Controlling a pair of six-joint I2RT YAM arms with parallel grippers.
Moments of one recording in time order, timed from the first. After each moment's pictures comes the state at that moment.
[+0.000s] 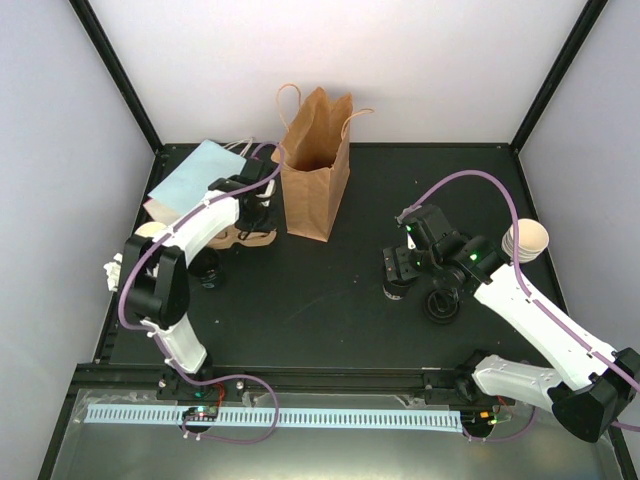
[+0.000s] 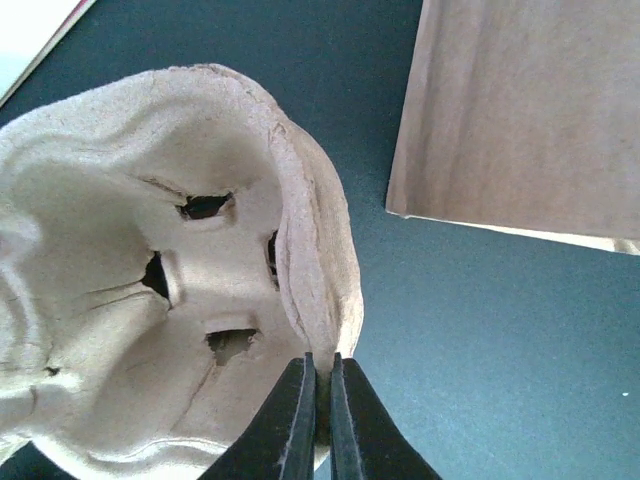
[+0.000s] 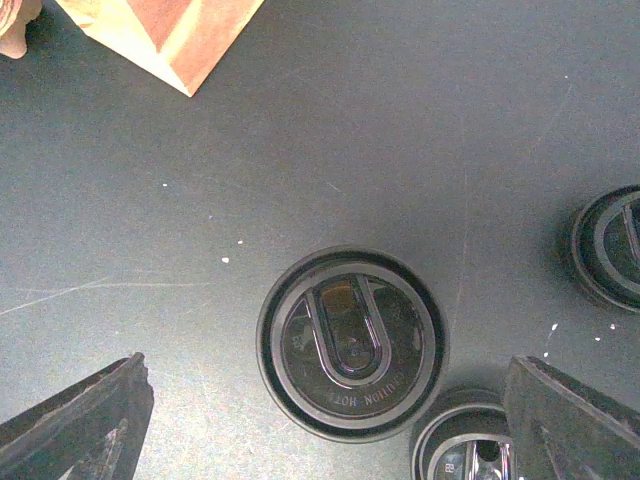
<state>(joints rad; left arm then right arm) -0.34 1.74 1.34 -0.78 -0.02 -0.29 0.67 1.09 1.09 -0.95 0.17 0.31</state>
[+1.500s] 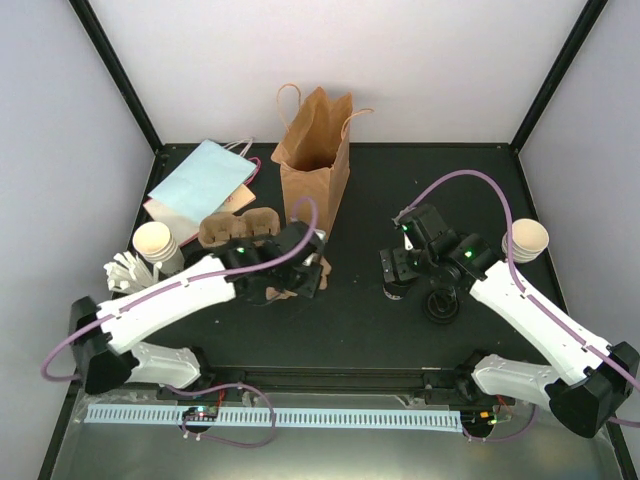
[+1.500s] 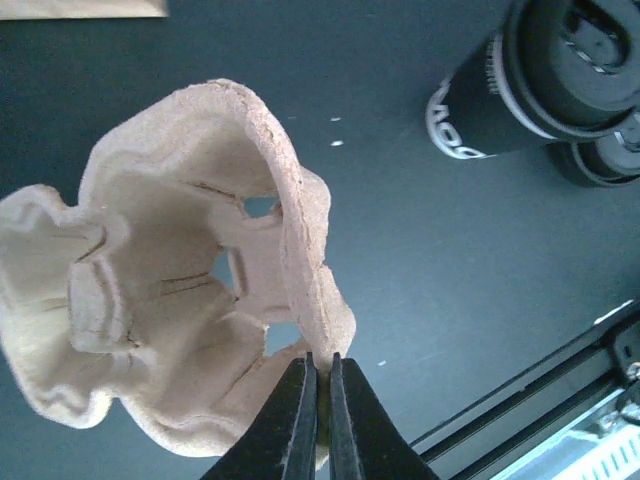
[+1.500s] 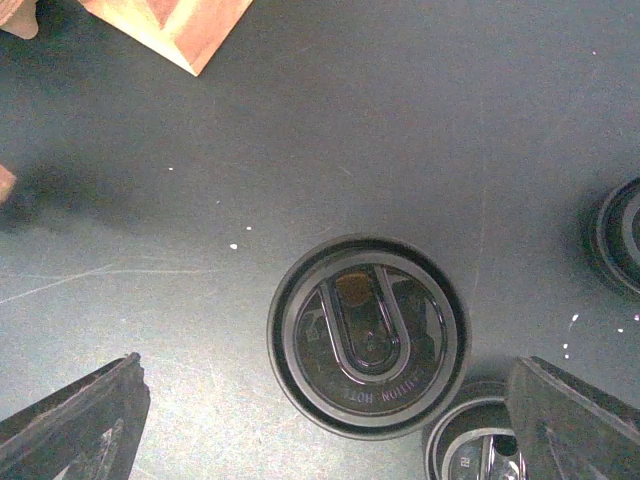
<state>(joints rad) -0.92 1.25 1.17 -0.94 -0.04 -0.58 0.67 1.12 1.09 -0.95 0.14 0.32</state>
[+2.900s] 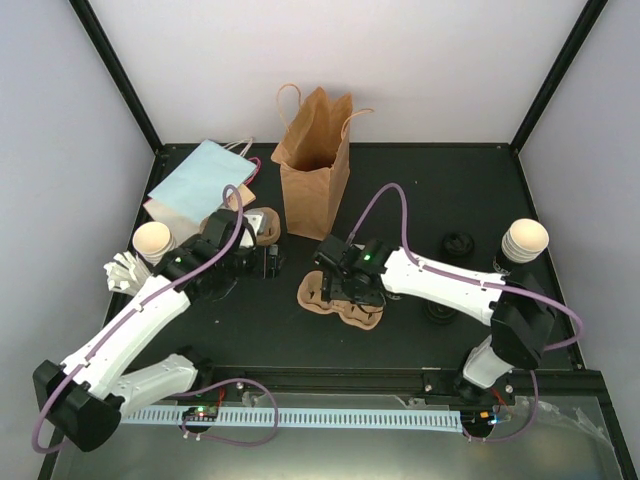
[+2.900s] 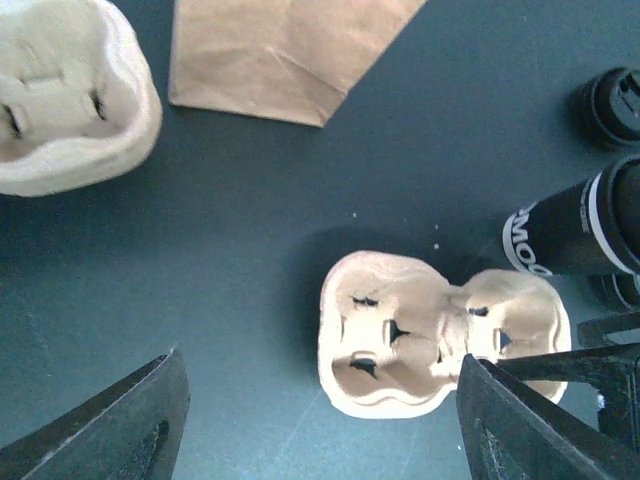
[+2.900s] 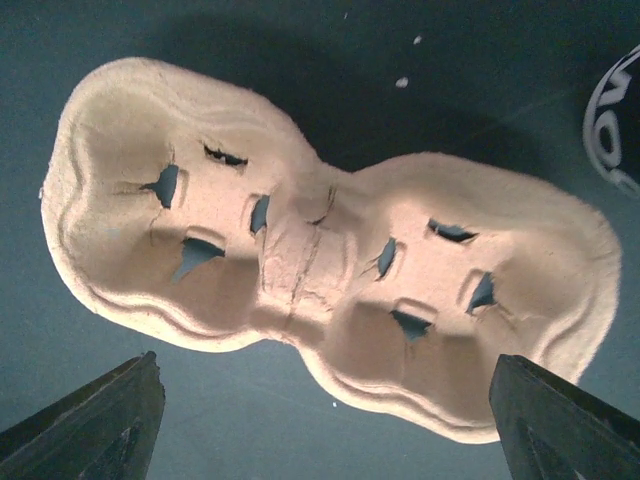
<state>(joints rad) -0.53 0.99 0.93 -0.74 0.11 -0.44 1.02 1.58 1.23 -0.98 0.13 1.06</state>
